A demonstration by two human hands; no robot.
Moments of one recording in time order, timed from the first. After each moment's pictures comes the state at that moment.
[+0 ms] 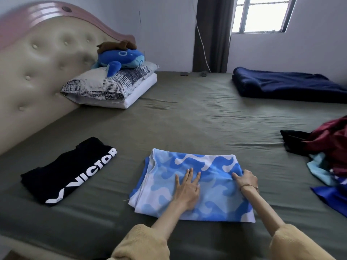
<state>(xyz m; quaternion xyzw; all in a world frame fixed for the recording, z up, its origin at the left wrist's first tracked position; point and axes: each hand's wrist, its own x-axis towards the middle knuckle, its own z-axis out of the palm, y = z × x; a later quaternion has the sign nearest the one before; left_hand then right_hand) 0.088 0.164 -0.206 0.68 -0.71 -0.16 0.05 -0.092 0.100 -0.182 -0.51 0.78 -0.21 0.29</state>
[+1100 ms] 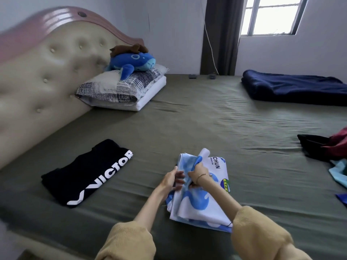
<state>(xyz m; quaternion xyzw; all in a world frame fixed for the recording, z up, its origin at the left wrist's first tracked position) 0.194 0.153 -0.183 0.64 -0.35 -0.53 0.43 0.089 0.122 -0.147 -0.65 0.64 -0.12 0.39</state>
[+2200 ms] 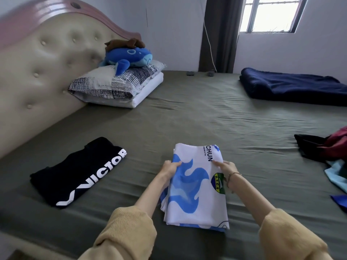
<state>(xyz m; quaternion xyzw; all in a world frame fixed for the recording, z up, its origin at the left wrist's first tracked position) 0.187 0.125 -0.164 0.66 -0.28 -0.52 0.47 0.006 0.093 -0.145 -0.37 0.62 -0.37 0.58</state>
